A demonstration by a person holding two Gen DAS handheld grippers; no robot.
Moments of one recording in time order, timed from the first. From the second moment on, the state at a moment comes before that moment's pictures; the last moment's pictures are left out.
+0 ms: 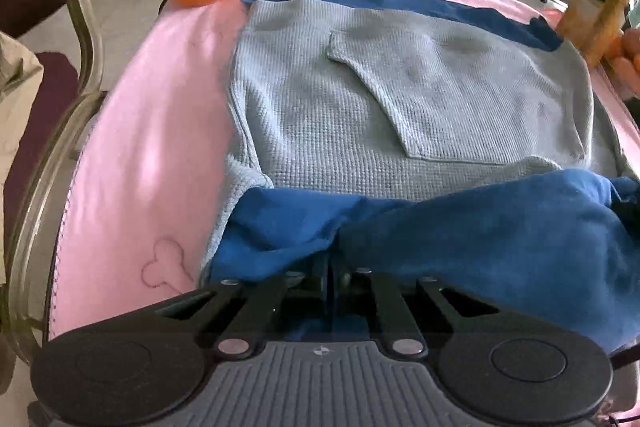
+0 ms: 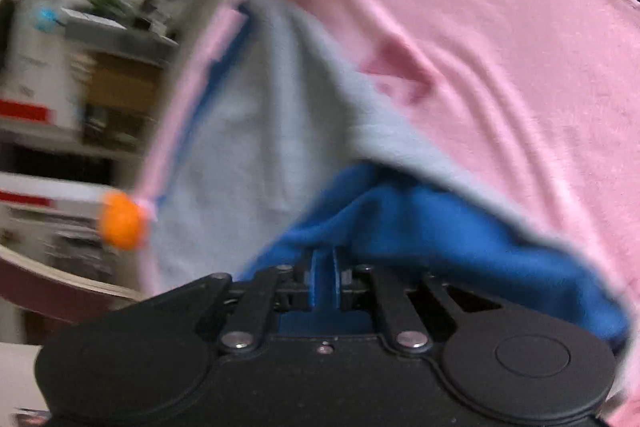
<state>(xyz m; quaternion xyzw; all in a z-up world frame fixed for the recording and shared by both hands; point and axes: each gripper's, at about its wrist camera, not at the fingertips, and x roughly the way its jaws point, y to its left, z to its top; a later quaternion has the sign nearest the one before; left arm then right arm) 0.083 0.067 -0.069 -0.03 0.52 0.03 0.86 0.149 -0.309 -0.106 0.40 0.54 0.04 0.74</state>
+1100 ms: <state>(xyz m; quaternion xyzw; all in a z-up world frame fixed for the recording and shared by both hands) 0.023 0.046 -0.067 -0.04 0.51 -0.01 0.86 0.063 -0.230 -0.067 0.17 0.54 0.13 0.81</state>
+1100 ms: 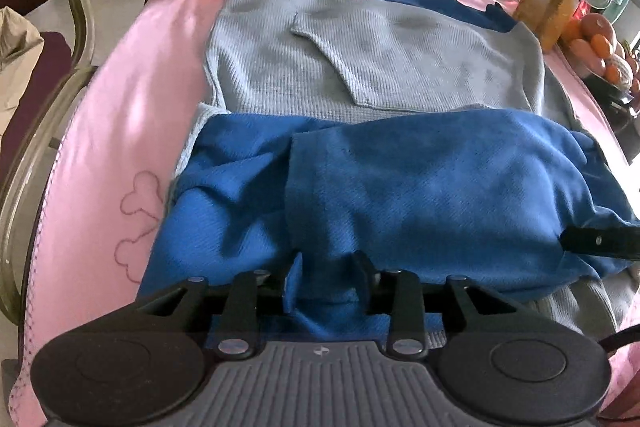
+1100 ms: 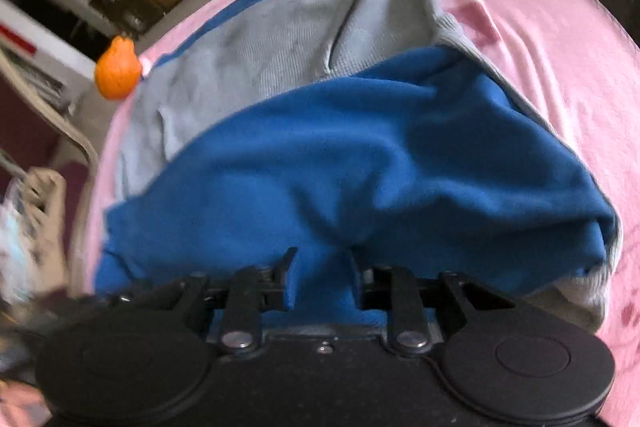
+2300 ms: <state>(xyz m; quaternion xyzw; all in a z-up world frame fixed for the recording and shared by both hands) -0.039 0.007 -0.039 0.00 0.42 -0.07 0.90 -0.008 -0.218 -0.055 0.17 0.51 0.14 0.83</state>
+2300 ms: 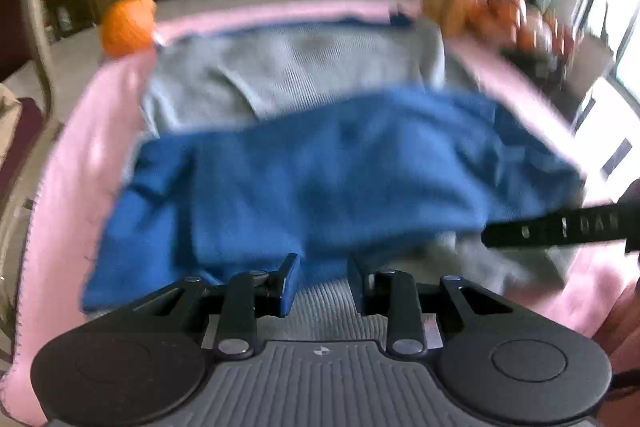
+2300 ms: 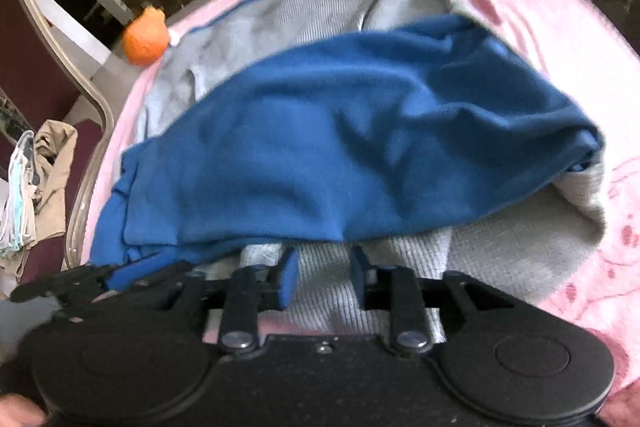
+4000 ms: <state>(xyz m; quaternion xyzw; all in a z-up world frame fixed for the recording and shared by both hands) 0.326 0.137 -0.082 -0.03 0.40 0.06 0.91 0.355 -0.222 -0.074 0.02 0.39 0.04 0.92</state>
